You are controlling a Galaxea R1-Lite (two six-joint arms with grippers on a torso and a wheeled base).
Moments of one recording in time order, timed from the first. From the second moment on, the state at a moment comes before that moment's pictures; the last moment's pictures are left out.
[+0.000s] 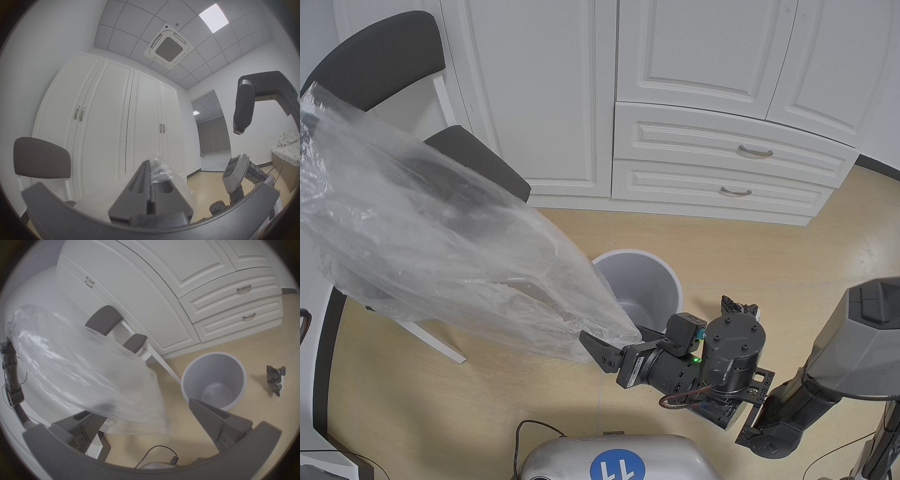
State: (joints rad) left arm -0.75 0.99 -0.38 -1.31 -0.09 0.30; right arm 0.86 2.08 -0.59 -1.39 -0.16 0.48
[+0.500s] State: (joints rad) left arm -0.75 0.99 -0.37 -1.31 -0.09 0.31; right arm 0.82 1.95 -0.58 -1.39 -0.17 0.41
